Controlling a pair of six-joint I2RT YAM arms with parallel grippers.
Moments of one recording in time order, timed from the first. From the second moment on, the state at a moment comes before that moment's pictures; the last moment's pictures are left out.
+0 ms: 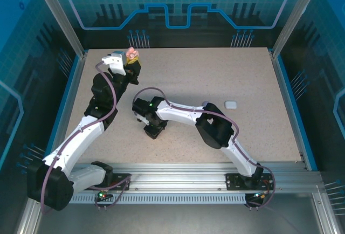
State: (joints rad) left arm -0.29 1.11 0.85 0.34 0.00 -0.20; right arm 1.02 2.32 1.90 -1.06 0.00 0.09
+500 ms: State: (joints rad) left arm -0.28 1.11 0.86 0.34 0.00 -0.21; right arm 1.02 2.37 1.99 -1.11 0.01 0.07
